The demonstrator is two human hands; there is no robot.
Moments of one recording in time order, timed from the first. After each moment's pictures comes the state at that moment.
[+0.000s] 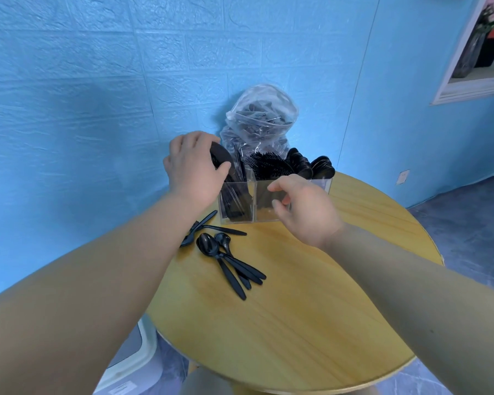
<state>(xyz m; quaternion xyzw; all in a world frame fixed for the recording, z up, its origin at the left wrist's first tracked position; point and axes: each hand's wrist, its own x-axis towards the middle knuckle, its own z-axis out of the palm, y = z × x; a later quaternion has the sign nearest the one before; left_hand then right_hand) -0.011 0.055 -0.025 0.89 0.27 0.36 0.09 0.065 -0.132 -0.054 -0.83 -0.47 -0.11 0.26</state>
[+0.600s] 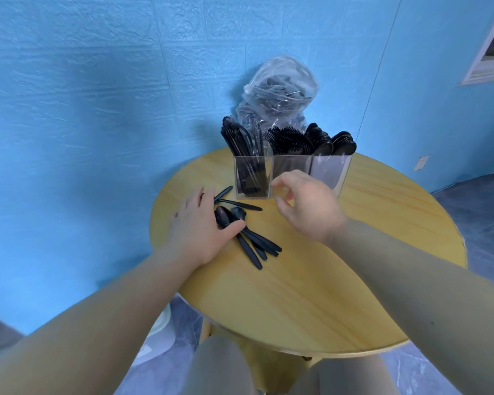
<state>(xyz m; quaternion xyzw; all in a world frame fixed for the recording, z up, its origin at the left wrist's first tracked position) -0.092 0.034 -0.118 0.93 0.32 0.15 0.12 0.041 -0.122 -0.080 -0.83 -0.49 -0.10 0.24</state>
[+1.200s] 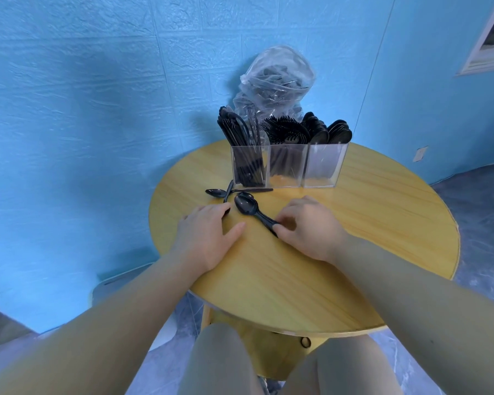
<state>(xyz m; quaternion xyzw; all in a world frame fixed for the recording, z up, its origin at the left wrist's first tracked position) -0.108 0.010 -0.125 0.95 0.27 0.11 0.12 0.025 -0.151 -0.115 -0.85 -0.49 0.00 0.18</state>
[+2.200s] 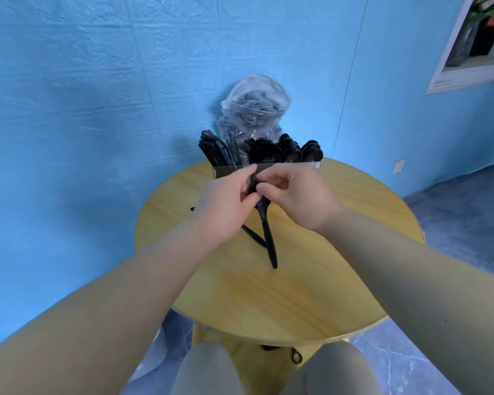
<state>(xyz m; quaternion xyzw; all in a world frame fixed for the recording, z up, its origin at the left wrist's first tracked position) -0.066 -0.033 -0.049 0.91 0.14 0.25 0.29 0.030 -0.155 -0.040 -0.79 -0.45 -0.02 0.43</state>
